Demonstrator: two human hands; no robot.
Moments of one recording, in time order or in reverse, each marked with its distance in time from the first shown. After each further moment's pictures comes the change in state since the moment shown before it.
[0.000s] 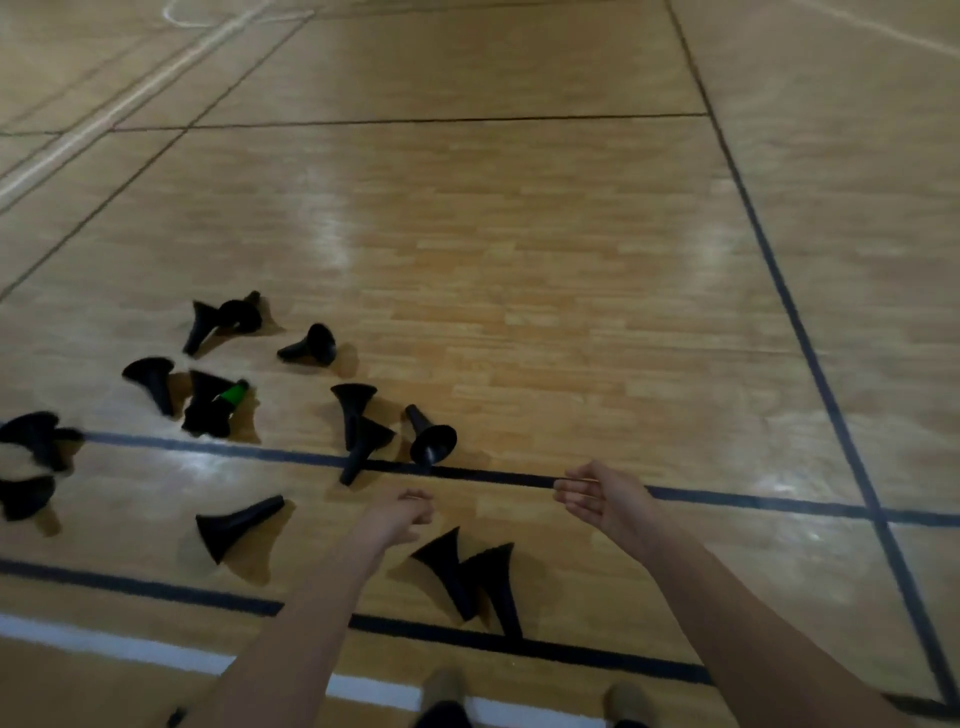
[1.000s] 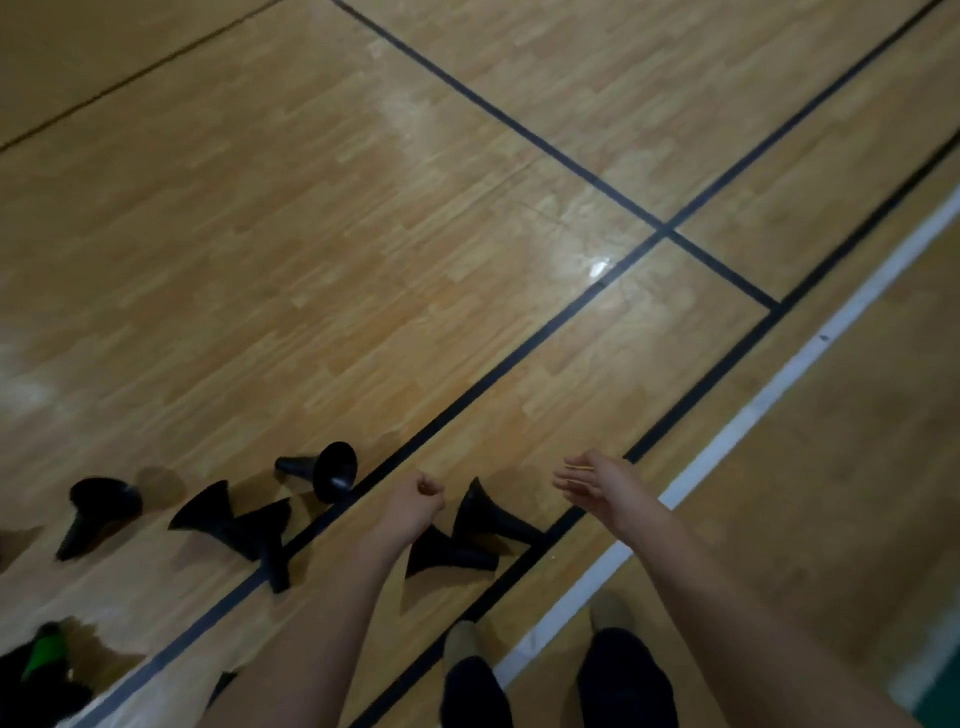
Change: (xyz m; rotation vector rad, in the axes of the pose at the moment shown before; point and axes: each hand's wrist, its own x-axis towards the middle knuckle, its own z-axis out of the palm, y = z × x) left_hand 0.151 -0.019 0.064 0.954 -0.405 0.276; right_hand 0.046 0.173 0.004 0.722 0.520 0.044
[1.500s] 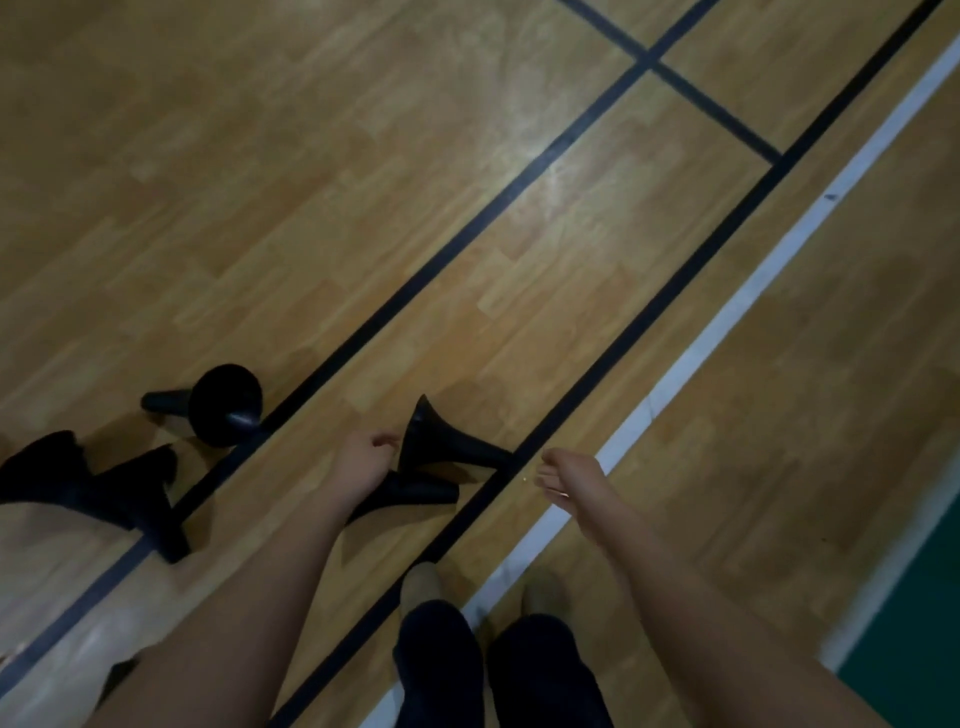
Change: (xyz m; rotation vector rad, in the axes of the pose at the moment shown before) left_hand 0.196 -0.124 0.117 0.047 -0.092 -0.029; right_hand 0.212 0.166 -0.029 -0.118 0.202 0.138
